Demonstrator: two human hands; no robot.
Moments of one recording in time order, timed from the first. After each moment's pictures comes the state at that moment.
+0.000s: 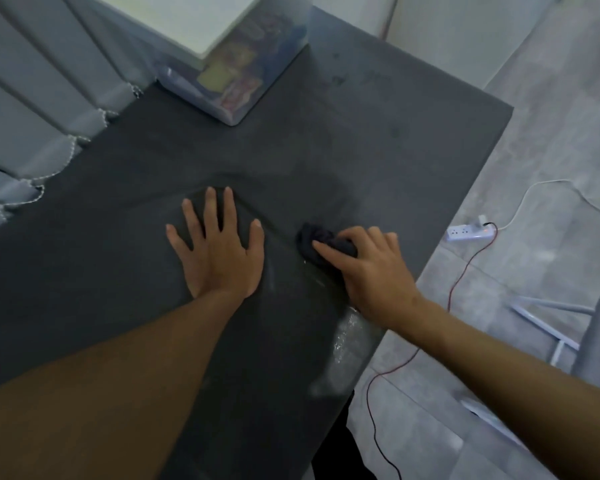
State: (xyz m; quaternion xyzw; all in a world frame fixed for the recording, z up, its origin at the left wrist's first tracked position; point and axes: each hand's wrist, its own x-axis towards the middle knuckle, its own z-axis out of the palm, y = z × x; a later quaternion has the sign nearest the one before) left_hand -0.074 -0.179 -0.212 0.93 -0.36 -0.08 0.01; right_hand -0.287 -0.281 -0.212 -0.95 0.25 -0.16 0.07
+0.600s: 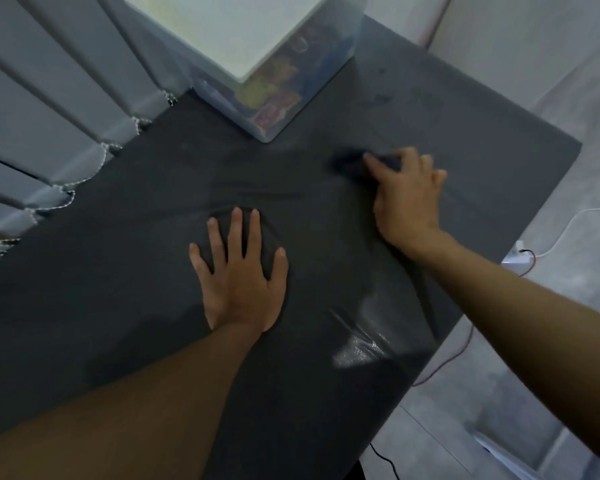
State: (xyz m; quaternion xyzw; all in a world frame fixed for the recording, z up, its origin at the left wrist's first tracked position) left_hand -0.070 -0.180 -0.213 0.93 -0.36 -0.08 -0.03; right_hand -0.191 -0.408 -0.210 -0.89 0.42 -0.15 0.03
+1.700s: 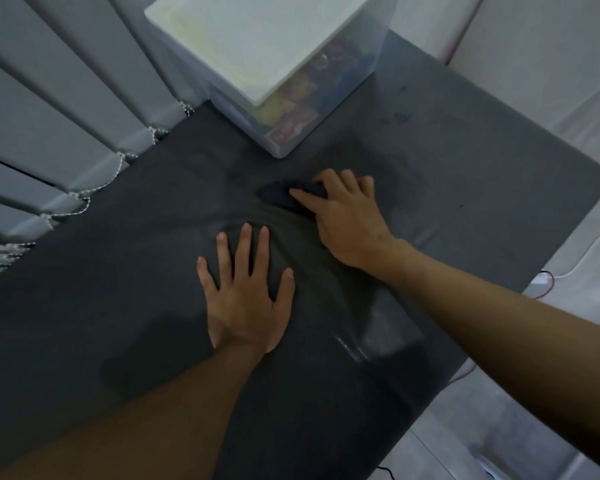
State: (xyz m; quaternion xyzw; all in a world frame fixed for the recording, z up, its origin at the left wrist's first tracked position) left_hand -0.070 -0.180 -0.210 0.93 -0.37 -0.09 -0.03; right_hand -0.125 -0.384 -0.205 -0.98 0.19 -0.08 0.08
